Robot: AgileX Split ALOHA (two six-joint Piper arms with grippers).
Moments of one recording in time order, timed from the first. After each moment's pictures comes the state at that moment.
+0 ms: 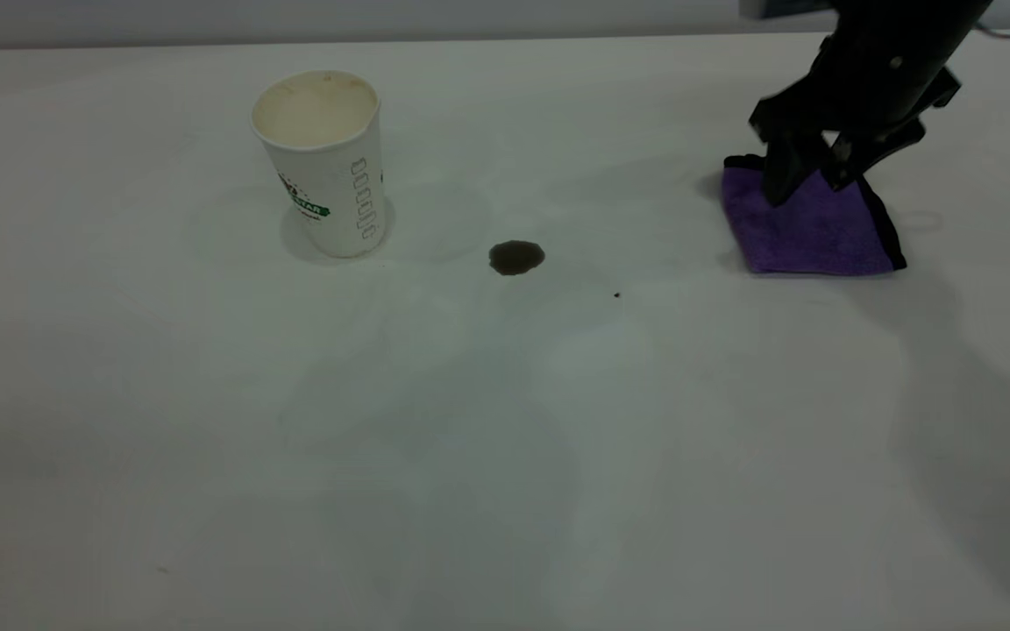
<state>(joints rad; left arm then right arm) 0.03 -0.02 -0.50 -0.07 1.13 0.09 0.18 2.41 -1.49 0.27 0.47 -0.41</state>
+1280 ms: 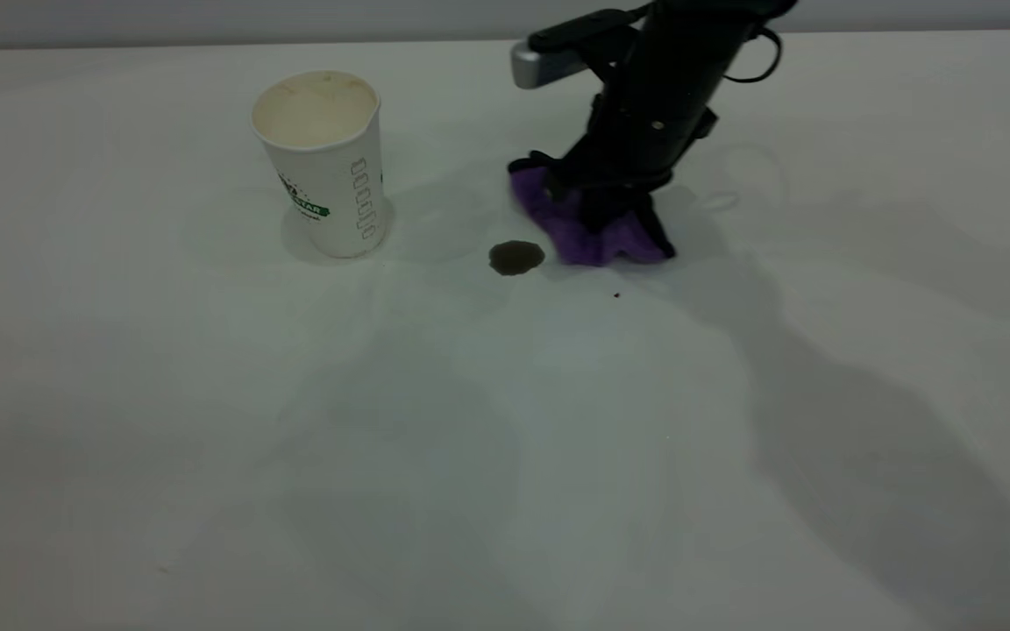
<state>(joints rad) 0.03 -0.02 -0.50 -0.07 1.13 0.09 0.44 2.65 -1.86 0.32 0.51 -0.42</state>
